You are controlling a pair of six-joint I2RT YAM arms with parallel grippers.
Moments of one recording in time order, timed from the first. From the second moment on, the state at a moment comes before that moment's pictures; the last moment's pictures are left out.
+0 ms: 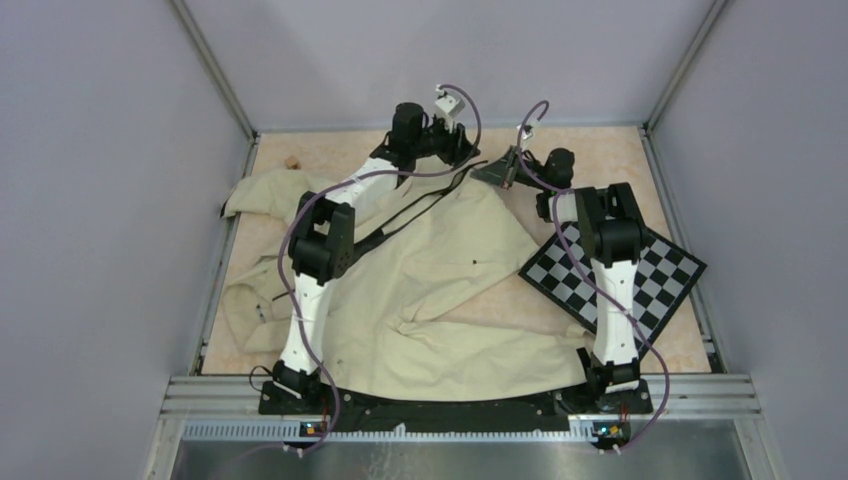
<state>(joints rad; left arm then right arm) -0.44 2.29 1.89 0.19 0.62 -0.07 0.16 2.34 1.37 1.15 -1.05 0.95</state>
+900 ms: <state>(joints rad) -0.43 2.32 1.92 0.04 0.73 0.06 0.16 2.34 1.37 1.16 -1.06 0.95</state>
